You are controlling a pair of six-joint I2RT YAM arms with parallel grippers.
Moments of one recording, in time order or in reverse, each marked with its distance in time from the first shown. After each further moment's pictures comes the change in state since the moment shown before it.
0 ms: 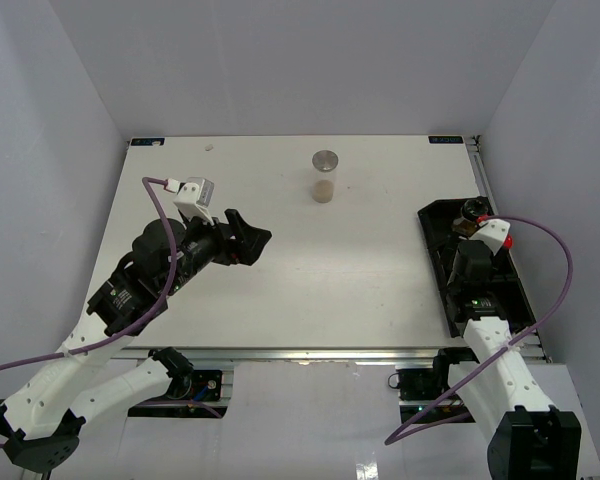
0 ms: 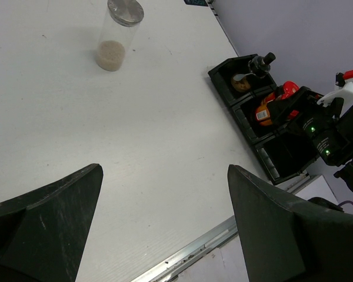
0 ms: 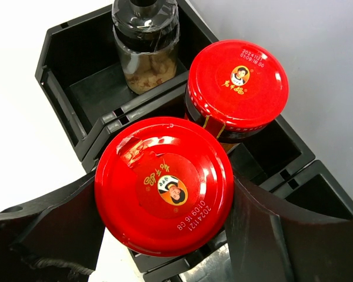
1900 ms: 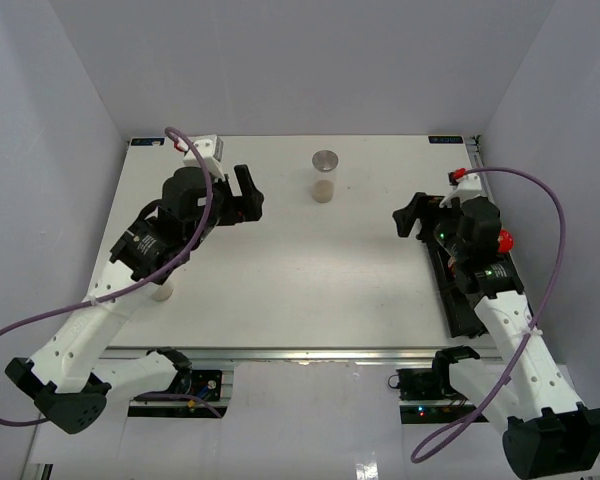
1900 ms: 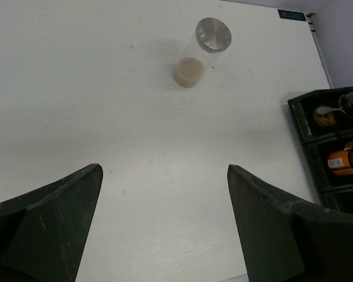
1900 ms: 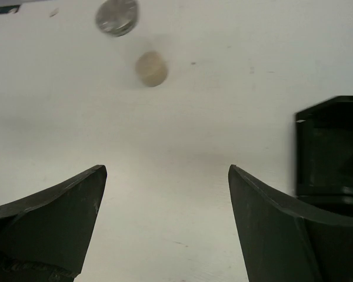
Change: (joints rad) left arm 0.093 0.319 0.306 -0.173 -0.199 0.045; right arm 0.148 0.102 0.428 -0.246 -0.638 0.110
